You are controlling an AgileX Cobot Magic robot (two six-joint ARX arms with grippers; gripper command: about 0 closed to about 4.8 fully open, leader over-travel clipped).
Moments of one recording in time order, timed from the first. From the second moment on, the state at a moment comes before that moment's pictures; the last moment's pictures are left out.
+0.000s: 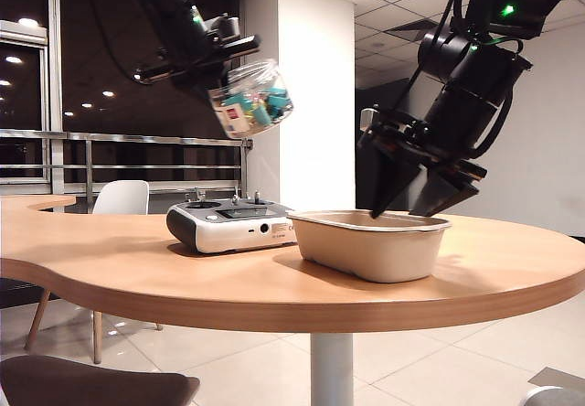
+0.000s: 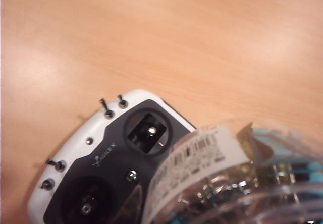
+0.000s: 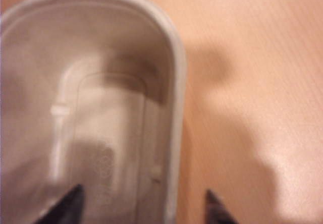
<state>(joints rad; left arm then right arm) -0.34 2.07 2.06 -0.71 0.11 -0.06 0.29 1.91 1.42 -0.57 -0.37 -0.13</state>
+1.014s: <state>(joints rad) -0.62 2.07 1.90 -0.51 -0.29 0.30 0.09 1.62 1.46 -0.43 -0.29 -0.04</state>
